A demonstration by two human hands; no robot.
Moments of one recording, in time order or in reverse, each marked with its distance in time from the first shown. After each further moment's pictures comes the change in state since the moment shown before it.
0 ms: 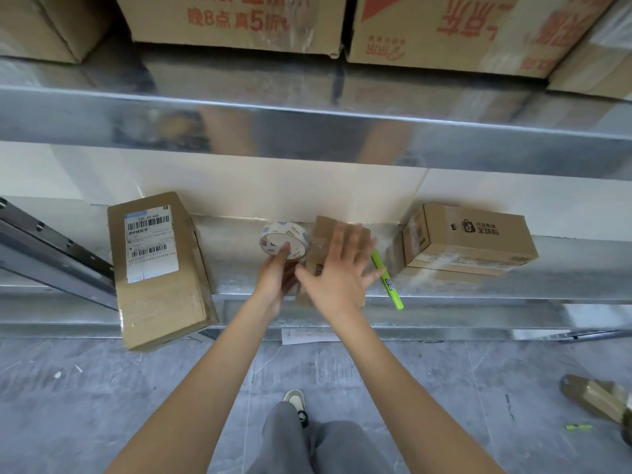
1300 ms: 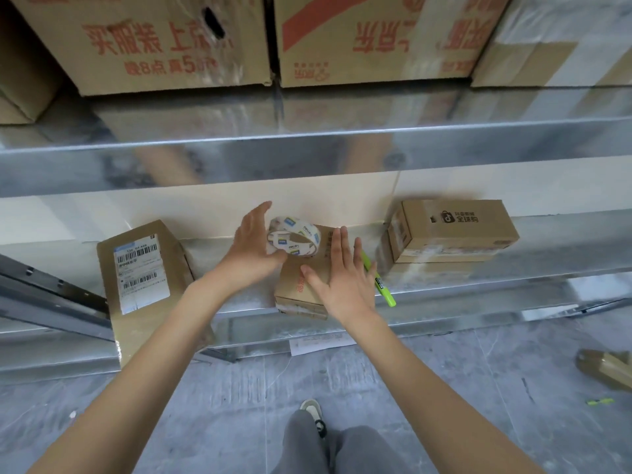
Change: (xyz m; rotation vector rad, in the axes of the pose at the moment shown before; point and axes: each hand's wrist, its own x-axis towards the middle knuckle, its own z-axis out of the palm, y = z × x) left_hand -0.047 0.096 0.015 1.262 -0.138 0.588; right_hand 0.004 0.039 -0.014 0.061 -0.037 -0.092
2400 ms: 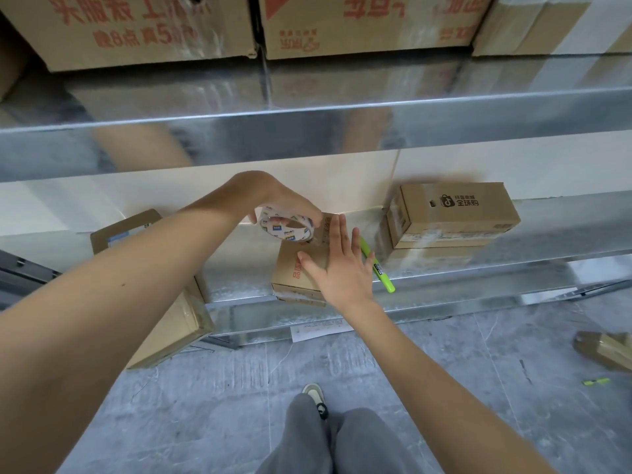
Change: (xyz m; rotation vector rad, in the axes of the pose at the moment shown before) left_hand 0.092 0.058 -0.011 0.515 -0.707 -0.366; right_hand -0.004 -0.007 -0.005 0.038 -0.011 0.038
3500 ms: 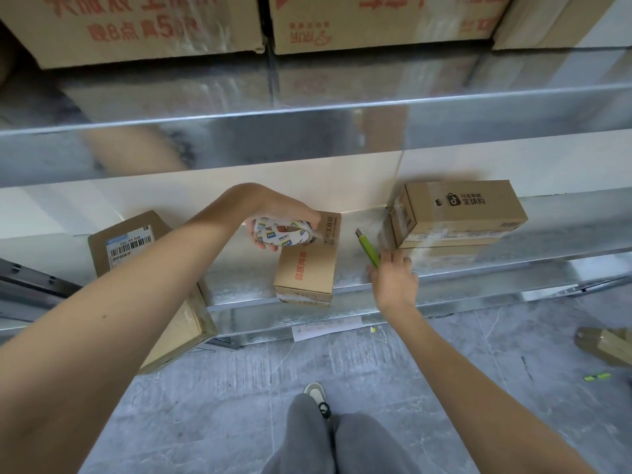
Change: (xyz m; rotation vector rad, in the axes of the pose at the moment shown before) left_hand 0.040 -0.040 0.008 -0.344 -0.092 -0.016; right_hand 0.015 0.082 0.007 -0.306 0.008 0.260
